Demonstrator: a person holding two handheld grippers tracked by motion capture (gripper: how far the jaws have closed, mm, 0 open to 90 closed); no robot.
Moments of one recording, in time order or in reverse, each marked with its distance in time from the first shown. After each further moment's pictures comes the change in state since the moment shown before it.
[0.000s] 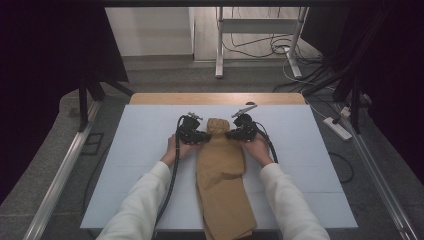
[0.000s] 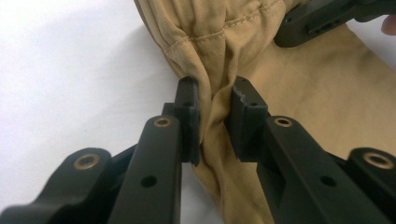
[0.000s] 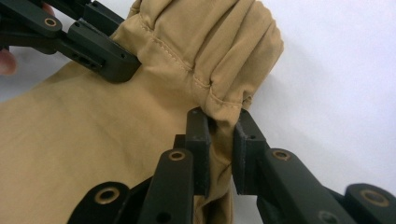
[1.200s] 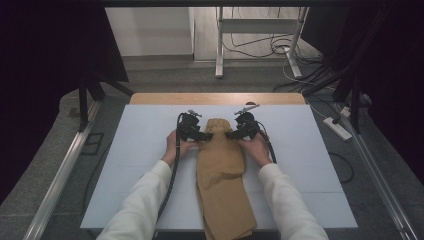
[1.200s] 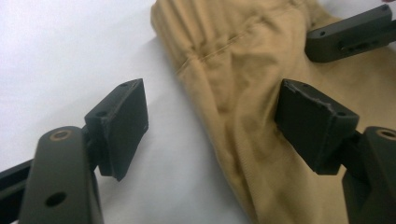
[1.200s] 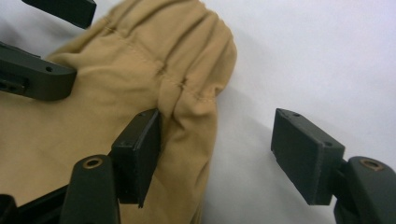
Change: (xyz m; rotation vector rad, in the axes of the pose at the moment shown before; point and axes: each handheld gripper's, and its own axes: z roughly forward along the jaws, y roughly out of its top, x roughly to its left) left arm 0.009 0.004 0.007 0.012 0.087 -0.042; right arm -0.012 -0.003 0.008 0.005 -0.121 0.115
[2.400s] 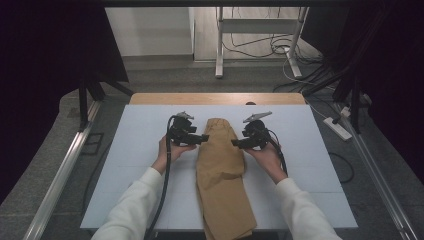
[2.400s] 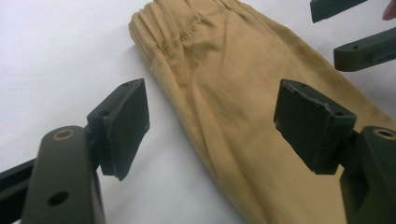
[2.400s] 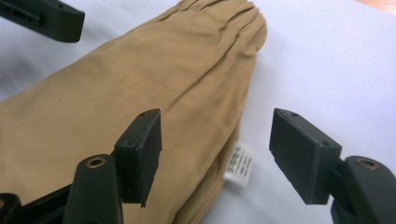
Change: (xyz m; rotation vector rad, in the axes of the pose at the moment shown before) left arm -0.016 -0.015 -0.045 -0.109 -0.049 0.019; right arm 0.023 -0.024 -0.060 -0.063 0.029 -0.064
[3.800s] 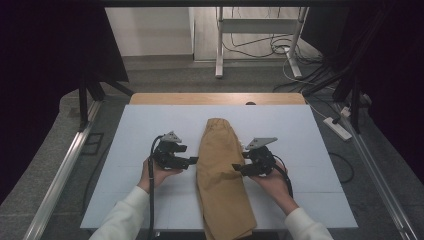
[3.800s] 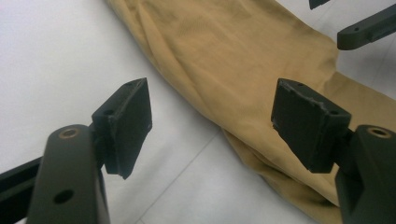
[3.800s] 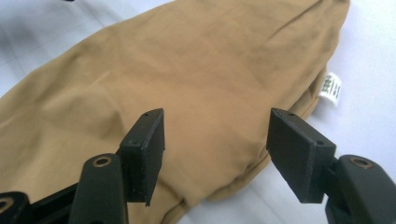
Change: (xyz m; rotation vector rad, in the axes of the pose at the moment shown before) left arm -0.036 -0.061 -0.057 0.001 -0.023 0.083; right arm 0.054 -0.054 -0.037 -0.030 0.069 -0.099
